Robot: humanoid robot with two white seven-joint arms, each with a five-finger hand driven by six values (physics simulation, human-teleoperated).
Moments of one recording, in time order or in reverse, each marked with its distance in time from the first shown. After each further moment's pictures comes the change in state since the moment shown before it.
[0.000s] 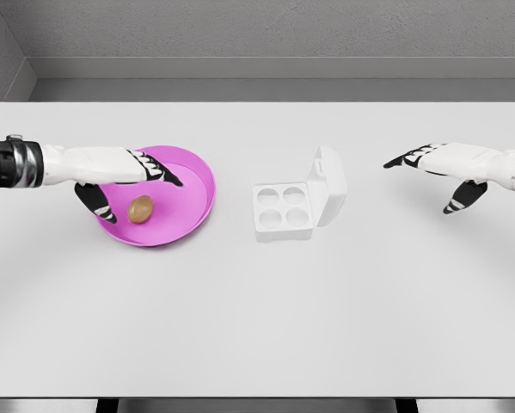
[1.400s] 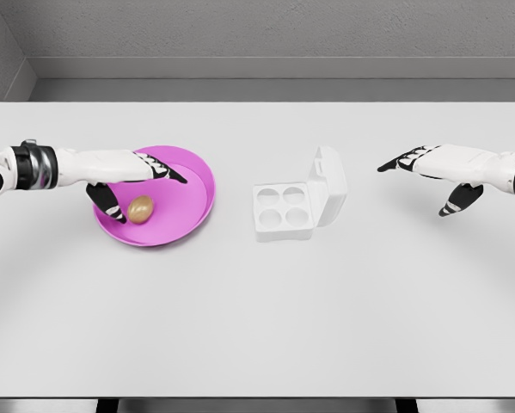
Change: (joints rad) left arm 0.018 -0.082 0.004 0.130 -0.008 0.000 0.025; right arm 0.008 -0.014 0.002 -0.049 0.000 -0.001 0.000
